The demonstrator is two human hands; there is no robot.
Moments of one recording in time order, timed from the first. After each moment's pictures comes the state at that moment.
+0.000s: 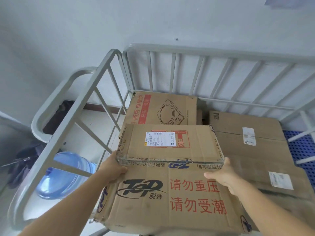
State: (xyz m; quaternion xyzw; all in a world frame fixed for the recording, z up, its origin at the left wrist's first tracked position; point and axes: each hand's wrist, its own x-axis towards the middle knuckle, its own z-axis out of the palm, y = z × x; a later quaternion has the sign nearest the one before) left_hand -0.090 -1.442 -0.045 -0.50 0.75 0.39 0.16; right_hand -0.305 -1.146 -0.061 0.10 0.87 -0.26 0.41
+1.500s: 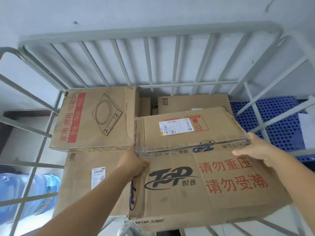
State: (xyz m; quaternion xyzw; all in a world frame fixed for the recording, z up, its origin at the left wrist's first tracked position) left_hand -0.355 -1.176 -0.084 -0.45 0.72 0.50 0.18; right_hand -0.572 -0.847 -0.066 0.14 0.87 -0.22 0.42
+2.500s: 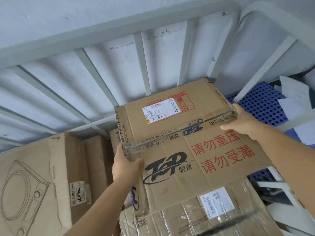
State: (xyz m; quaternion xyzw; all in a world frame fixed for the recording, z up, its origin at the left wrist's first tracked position) left_hand -0.638 -1.133 -0.228 -0.39 0.80 0.45 0.07; right_hand -0.823 -0.802 -0.210 0.16 0.89 -0.32 0.28
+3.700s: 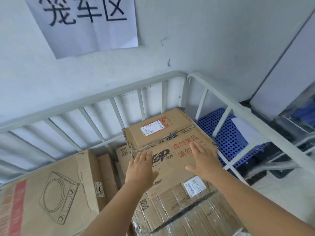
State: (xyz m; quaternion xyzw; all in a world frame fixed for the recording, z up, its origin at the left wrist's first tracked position) left_hand -0.523 -1.079 -0.019 0.01 0.98 0.09 0.15; right_hand -0.564 -0.857 -0.028 -0.08 0.97 -0.06 0.20
